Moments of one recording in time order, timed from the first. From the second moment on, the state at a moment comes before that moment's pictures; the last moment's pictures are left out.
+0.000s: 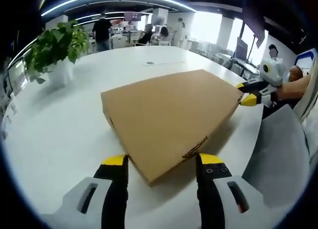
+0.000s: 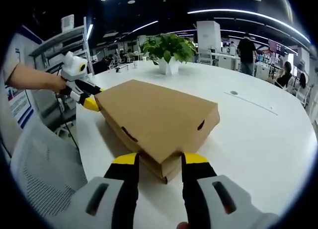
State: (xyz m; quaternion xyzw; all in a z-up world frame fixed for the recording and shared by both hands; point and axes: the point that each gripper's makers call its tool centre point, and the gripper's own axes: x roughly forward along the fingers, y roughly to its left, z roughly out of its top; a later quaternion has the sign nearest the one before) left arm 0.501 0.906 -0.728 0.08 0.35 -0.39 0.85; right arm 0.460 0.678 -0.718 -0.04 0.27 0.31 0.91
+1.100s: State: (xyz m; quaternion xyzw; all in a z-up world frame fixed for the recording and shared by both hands) left arm 0.517 0.902 -0.658 0.09 0.26 -0.36 0.89; right arm 0.476 0.679 -0.643 -0.05 0.19 0.33 0.92
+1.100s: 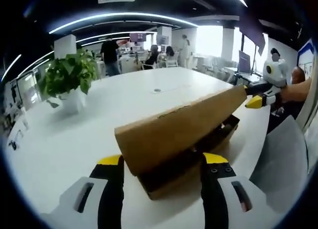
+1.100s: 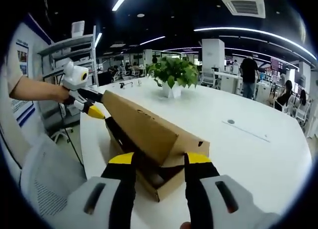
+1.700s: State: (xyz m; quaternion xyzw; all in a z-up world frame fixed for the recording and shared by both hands) left arm 0.556 0.911 -0.627 0.09 0.22 -0.31 0.92; right arm 0.506 0.674 -0.612 -0.06 0.16 0.32 0.93
